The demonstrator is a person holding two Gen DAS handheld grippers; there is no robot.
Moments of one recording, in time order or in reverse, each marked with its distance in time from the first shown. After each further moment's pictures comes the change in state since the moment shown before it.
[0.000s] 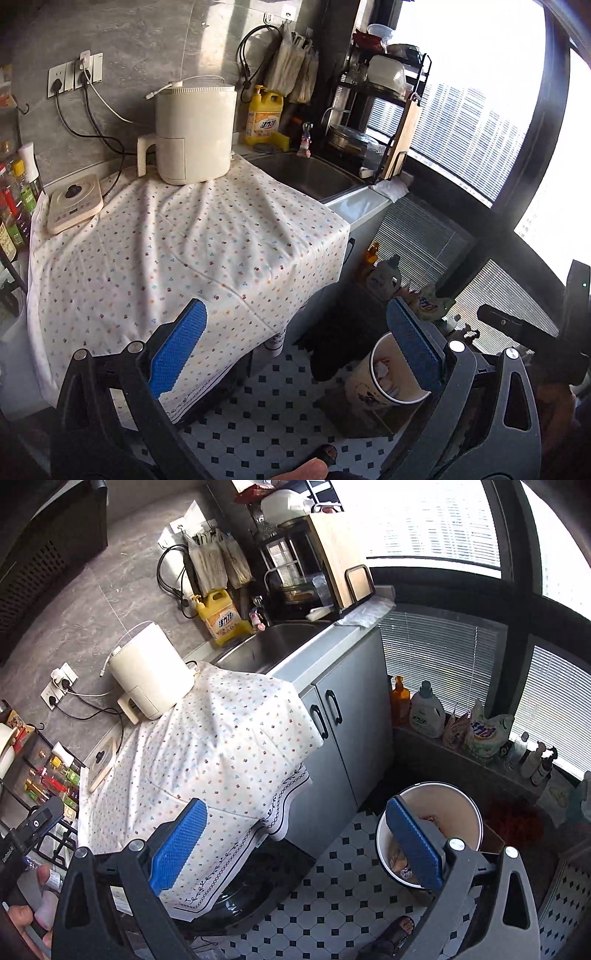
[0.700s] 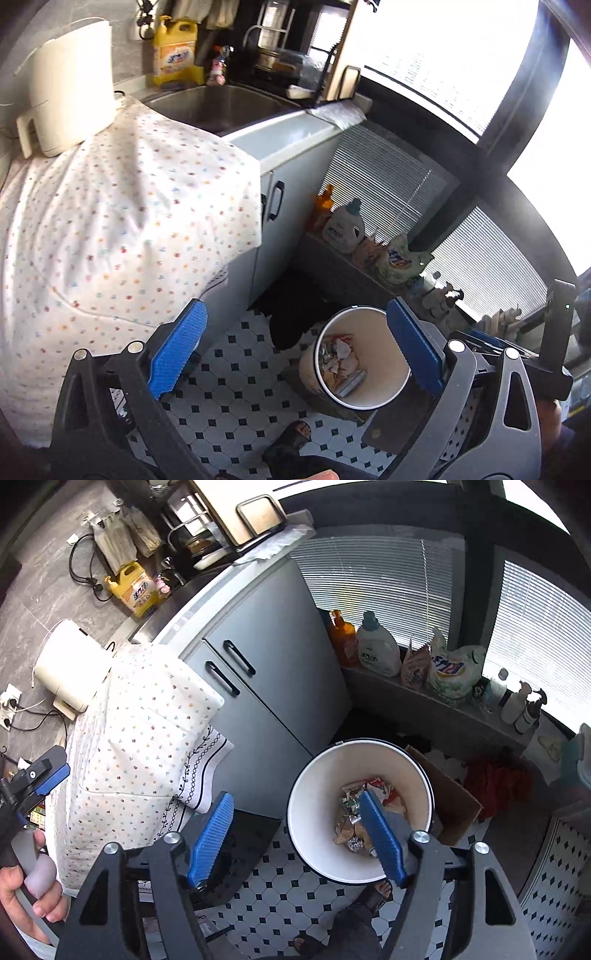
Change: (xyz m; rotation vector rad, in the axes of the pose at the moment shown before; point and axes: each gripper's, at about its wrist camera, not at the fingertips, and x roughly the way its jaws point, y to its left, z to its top) left arm 0.184 -0.138 -0.002 0.082 0.231 -0.116; right arm 0.106 -0.177 0.011 0.111 0.222 -0.065
